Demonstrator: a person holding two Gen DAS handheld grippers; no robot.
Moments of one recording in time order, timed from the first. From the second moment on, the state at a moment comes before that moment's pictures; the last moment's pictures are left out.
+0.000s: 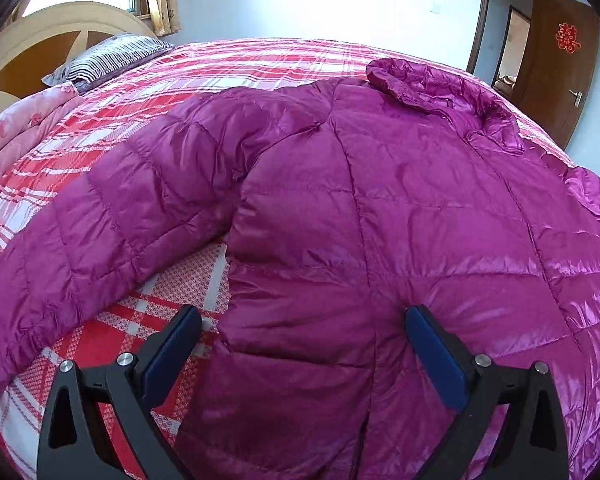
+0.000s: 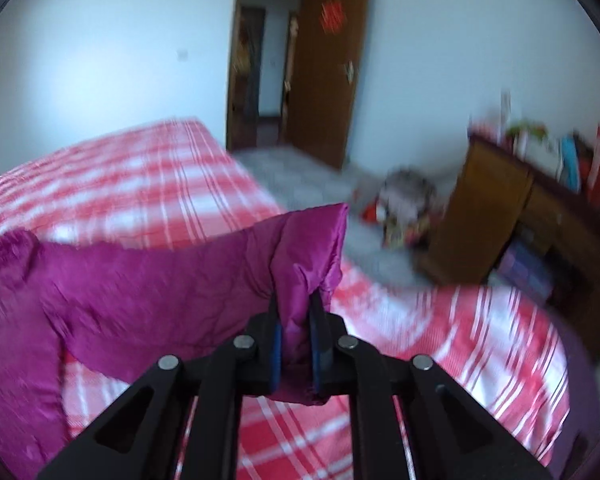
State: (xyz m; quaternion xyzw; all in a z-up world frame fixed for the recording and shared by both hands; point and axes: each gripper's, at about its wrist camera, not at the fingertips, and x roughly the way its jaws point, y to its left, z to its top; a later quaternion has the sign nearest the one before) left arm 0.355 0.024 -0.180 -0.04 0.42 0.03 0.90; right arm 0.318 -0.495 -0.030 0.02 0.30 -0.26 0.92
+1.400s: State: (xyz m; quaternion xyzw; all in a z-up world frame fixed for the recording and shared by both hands) left arm 0.344 0.028 -0.180 -0.05 0.40 0.02 0.91; right arm 0.399 -0.109 -0.123 -0.27 0.26 0.08 0.92
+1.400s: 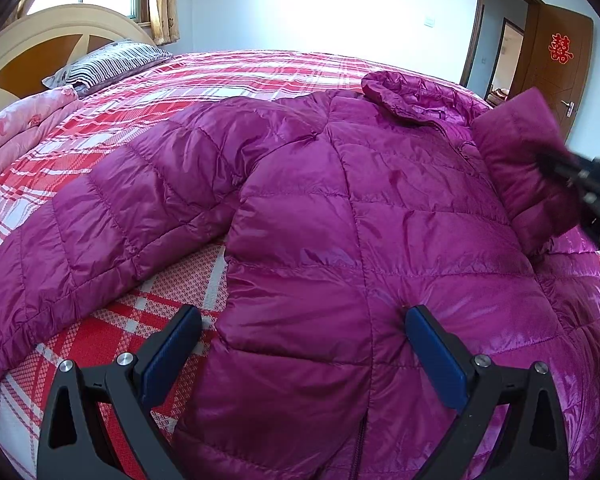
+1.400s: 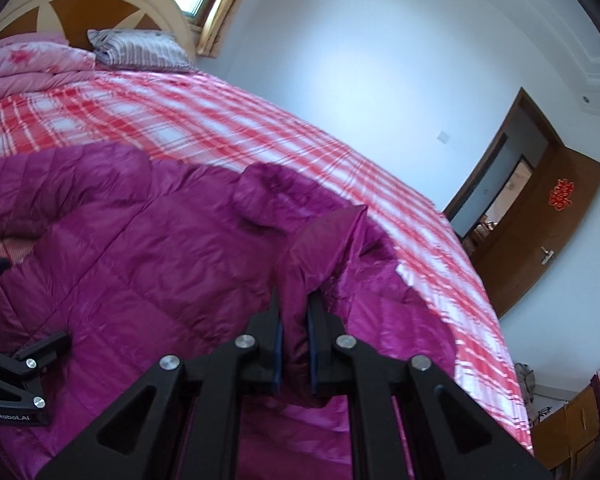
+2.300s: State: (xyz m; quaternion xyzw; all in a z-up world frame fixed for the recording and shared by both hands) left arm 0.352 -0.015 -0.058 -0.04 0.30 -0.02 0.95; right arm 0.427 -0.285 -0.076 0.06 0.27 0.01 0.96
